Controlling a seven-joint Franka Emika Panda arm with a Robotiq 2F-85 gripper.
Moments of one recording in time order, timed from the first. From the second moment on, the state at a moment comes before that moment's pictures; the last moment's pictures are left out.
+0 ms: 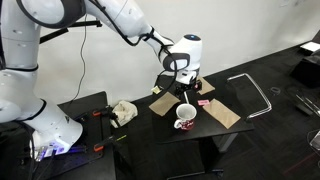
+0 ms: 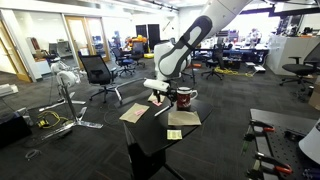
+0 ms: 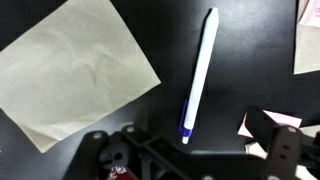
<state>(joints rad) 0.04 0.64 -0.14 -1.81 0.07 2.46 1.60</state>
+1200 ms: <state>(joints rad) 0.05 0.70 -0.15 -1.79 0.07 2.46 1.60</state>
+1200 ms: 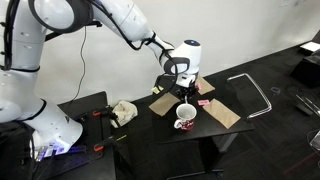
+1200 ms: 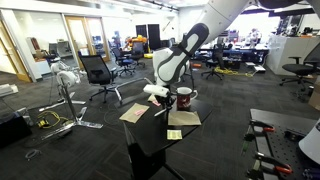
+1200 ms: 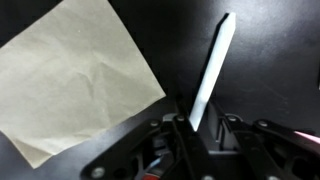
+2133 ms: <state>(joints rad) 0.07 0.53 -0.11 -1.77 0.06 2.26 1.51</state>
